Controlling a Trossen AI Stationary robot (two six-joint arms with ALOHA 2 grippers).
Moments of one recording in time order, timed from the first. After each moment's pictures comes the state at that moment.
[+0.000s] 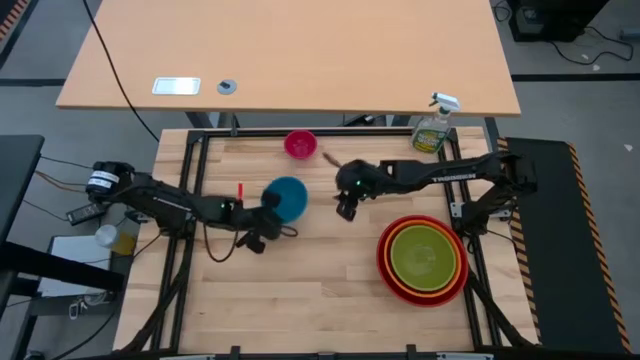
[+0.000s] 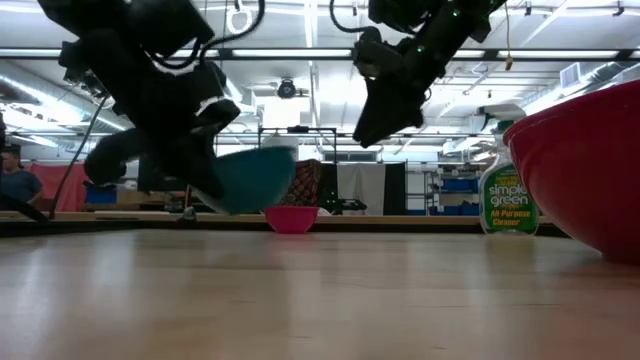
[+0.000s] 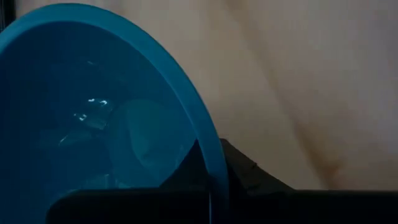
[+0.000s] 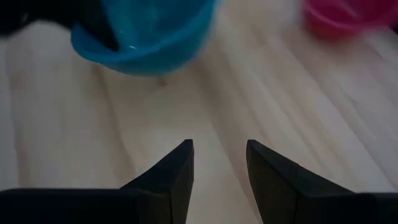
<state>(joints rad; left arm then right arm) -0.13 1.33 0.60 -0.16 -0.33 0.50 -0.12 1.58 1.13 -0.40 0.09 0.29</state>
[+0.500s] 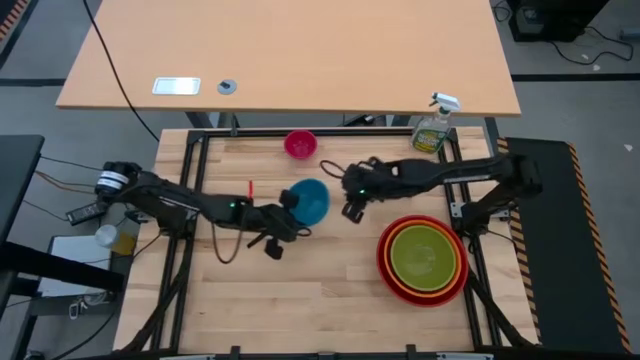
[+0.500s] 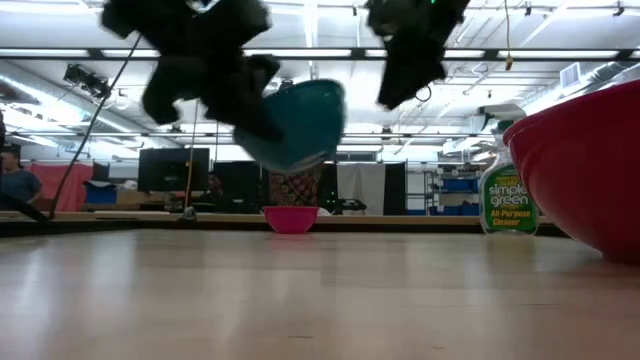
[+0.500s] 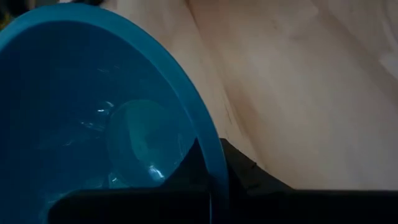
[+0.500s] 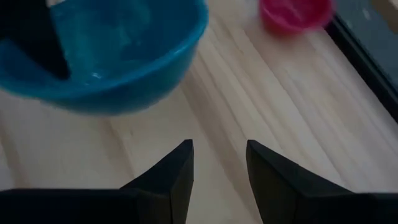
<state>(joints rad) -0.15 1.42 0.83 -0.12 -0.25 0.46 -0.02 1.55 1.35 -0.82 0.30 0.40</state>
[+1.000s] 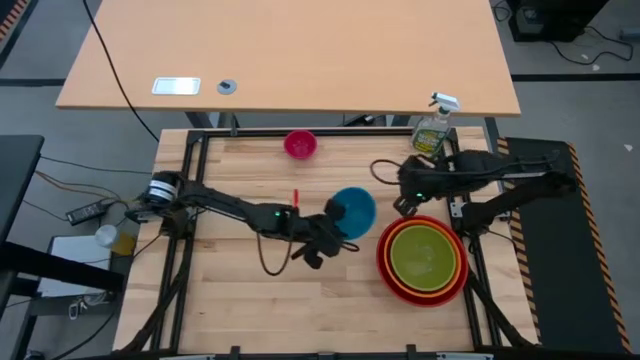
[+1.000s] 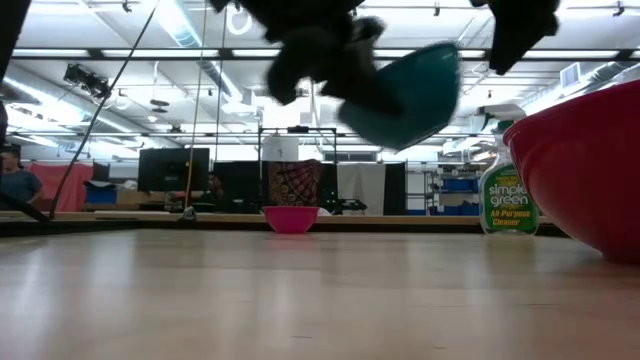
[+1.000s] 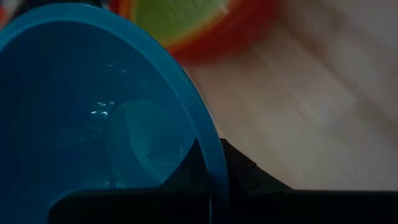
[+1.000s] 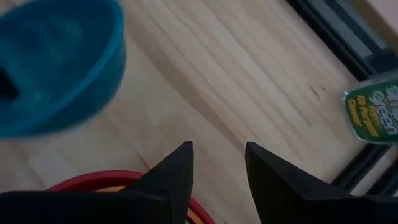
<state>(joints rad) -0.19 1.83 1.33 -0.17 -0.25 0.61 0.08 1.22 1.33 -1.37 0.38 0.74</state>
